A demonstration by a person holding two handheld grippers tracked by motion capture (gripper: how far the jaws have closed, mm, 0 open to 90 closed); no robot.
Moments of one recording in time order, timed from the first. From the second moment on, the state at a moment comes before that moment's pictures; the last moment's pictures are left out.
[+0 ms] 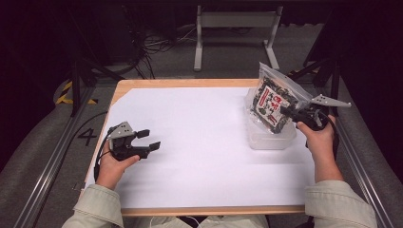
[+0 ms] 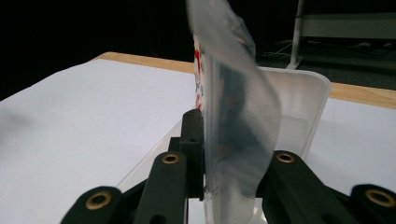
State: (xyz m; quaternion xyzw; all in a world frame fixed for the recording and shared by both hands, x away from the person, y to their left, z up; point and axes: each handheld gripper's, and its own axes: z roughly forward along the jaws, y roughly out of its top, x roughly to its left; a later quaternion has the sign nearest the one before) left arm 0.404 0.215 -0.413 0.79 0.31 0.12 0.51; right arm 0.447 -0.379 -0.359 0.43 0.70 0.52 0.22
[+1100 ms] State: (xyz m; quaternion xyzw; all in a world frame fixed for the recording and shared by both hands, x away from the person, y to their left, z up) left arm 0.403 0.216 -0.416 0.80 0.32 0.12 0.50; right arm 0.436 -0.391 -0.340 0.44 0.67 0.54 0.27
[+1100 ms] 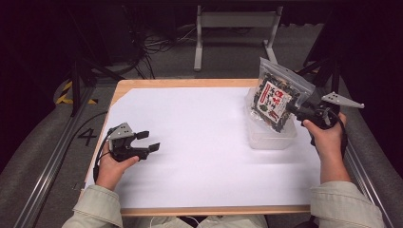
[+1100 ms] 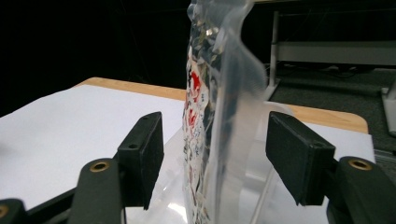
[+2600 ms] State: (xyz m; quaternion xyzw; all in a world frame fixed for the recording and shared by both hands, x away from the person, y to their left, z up) left arm 0.354 0.223 -0.416 0.78 0.31 0.11 0.54; right arm 0.355 -0.300 -0.388 0.32 0.75 0.55 0.18
